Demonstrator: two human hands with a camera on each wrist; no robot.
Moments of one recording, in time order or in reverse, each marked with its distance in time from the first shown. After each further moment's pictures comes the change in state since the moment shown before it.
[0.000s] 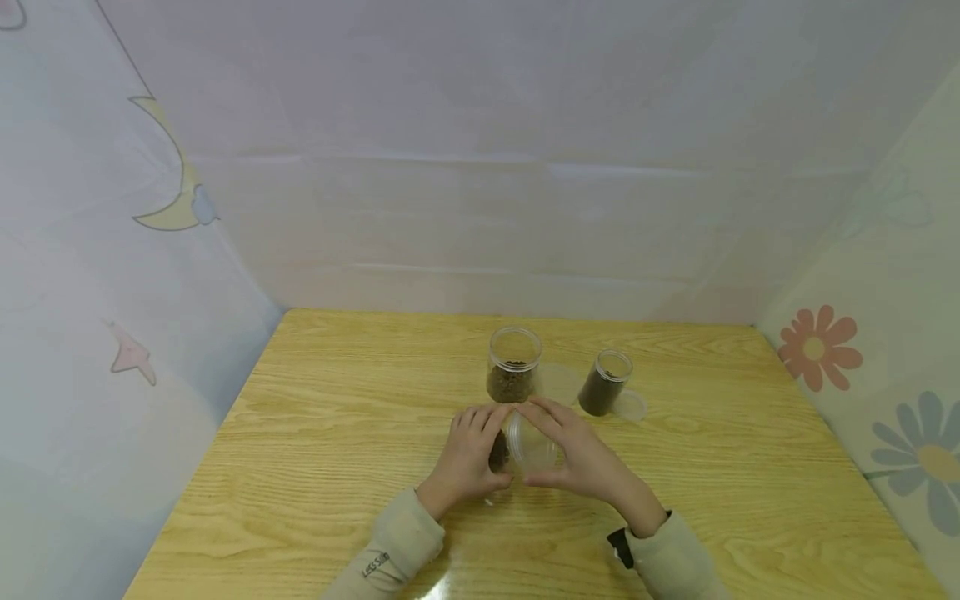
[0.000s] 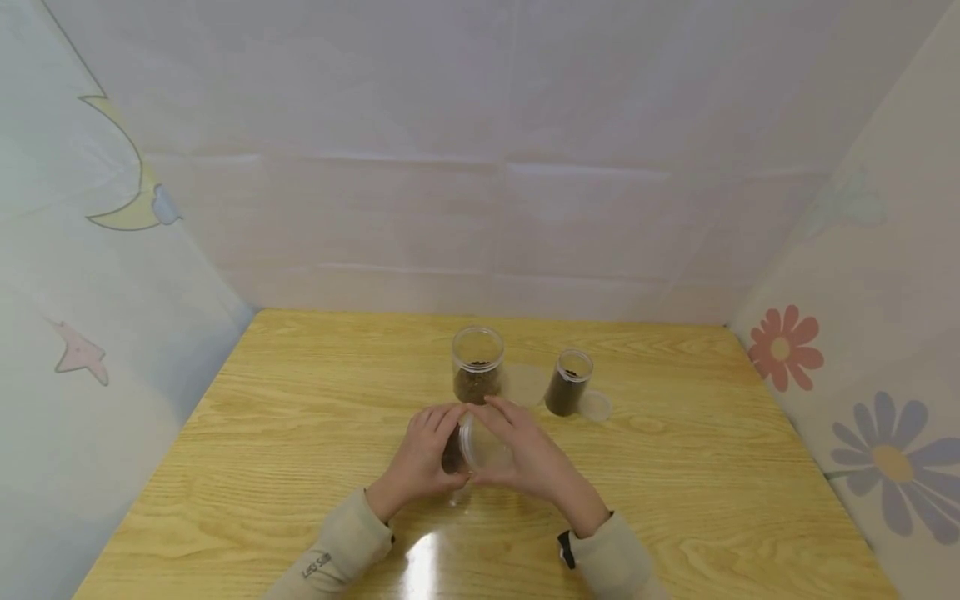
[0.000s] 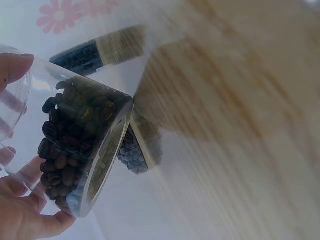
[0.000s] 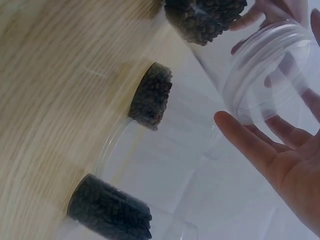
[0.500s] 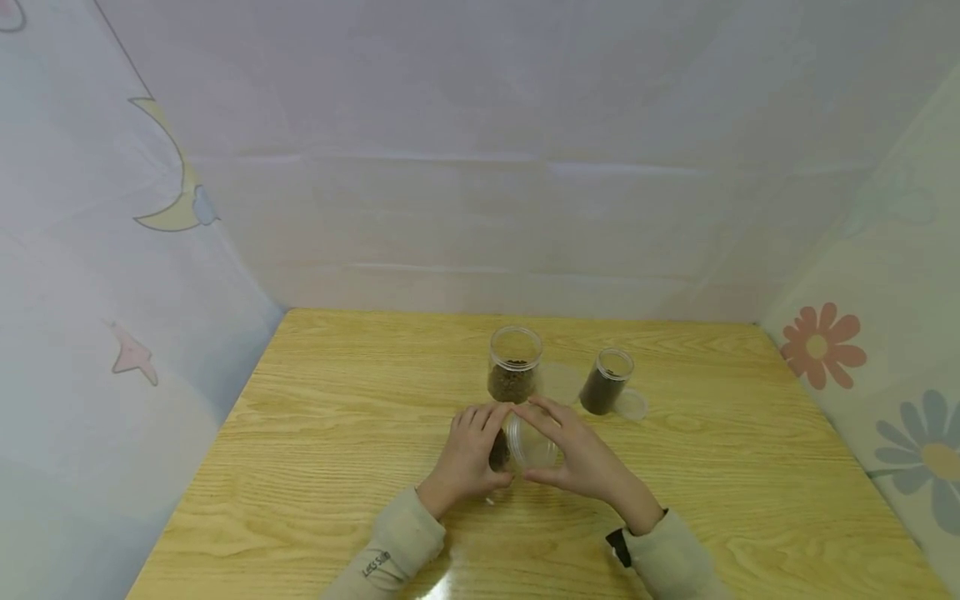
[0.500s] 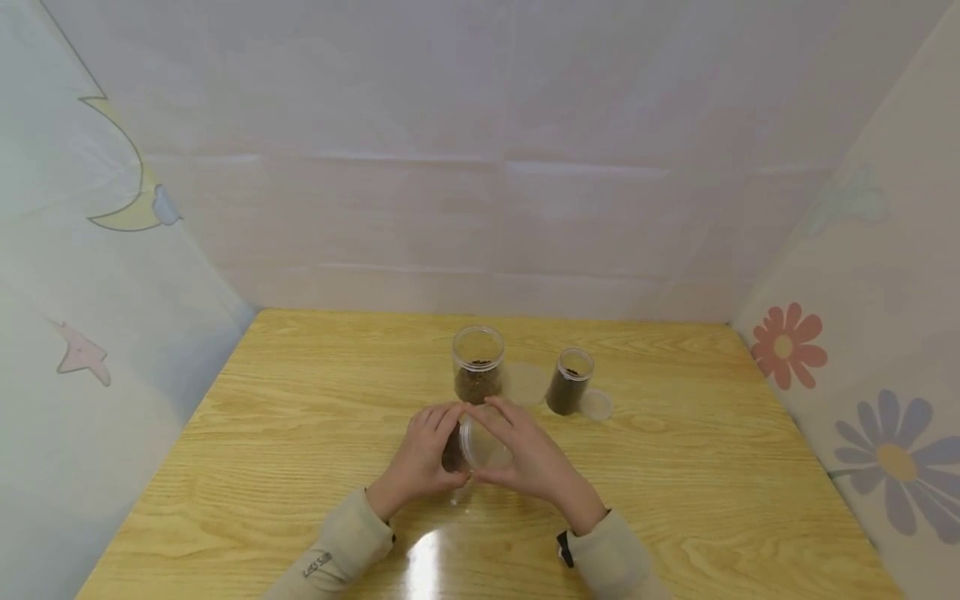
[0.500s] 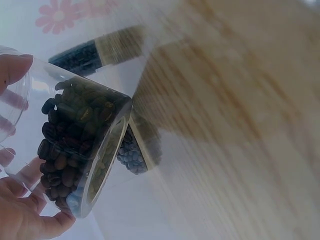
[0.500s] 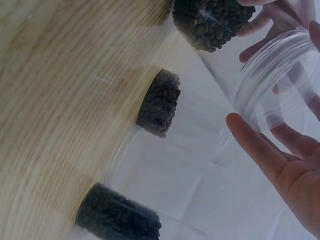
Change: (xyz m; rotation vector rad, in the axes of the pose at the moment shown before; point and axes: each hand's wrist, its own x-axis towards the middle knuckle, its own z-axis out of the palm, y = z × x) left_hand 0.000 0.000 -0.002 0.003 -0.012 -0.003; right_hand 0.000 0.006 0.006 -0.061 0.056 -0.079
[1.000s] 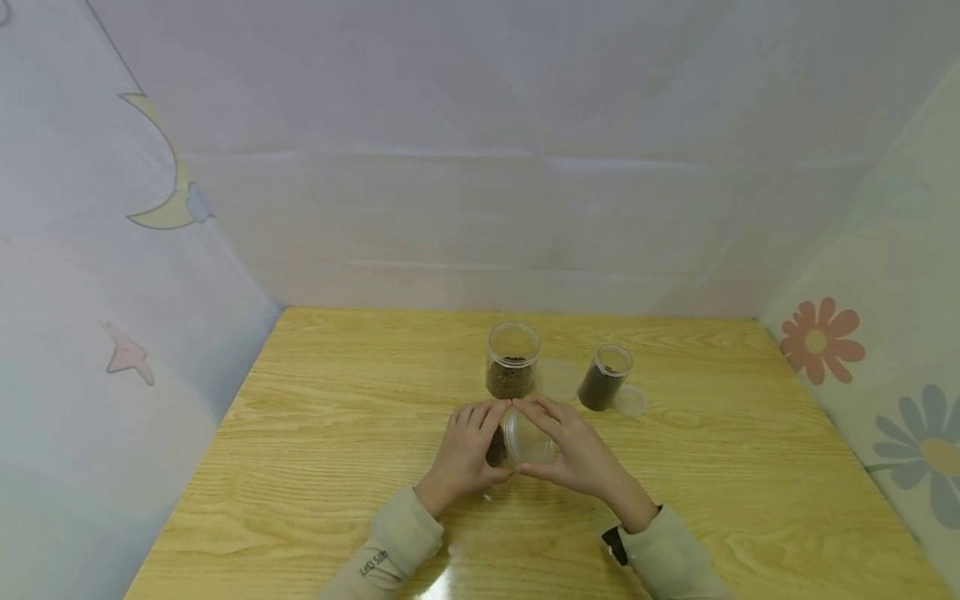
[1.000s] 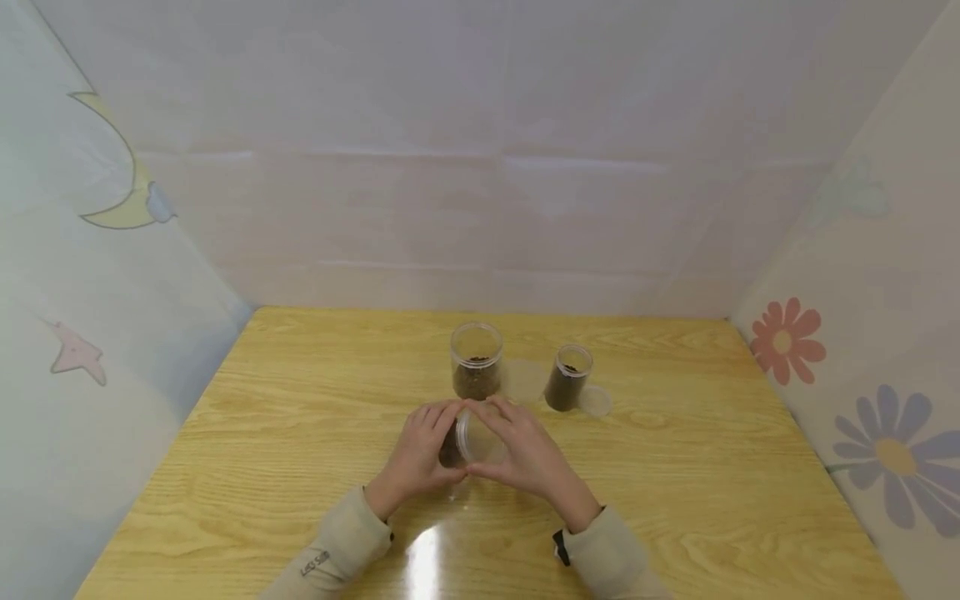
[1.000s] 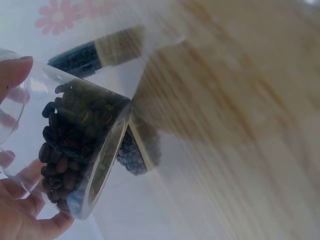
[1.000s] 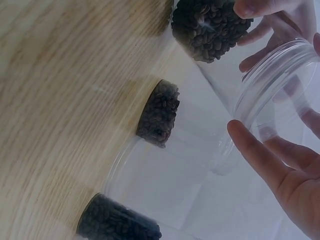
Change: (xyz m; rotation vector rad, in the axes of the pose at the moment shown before) left_hand -0.001 0.000 0.000 0.045 0.038 0.016; right_hand 0.001 -0.001 0.004 -0.025 0.065 0.017
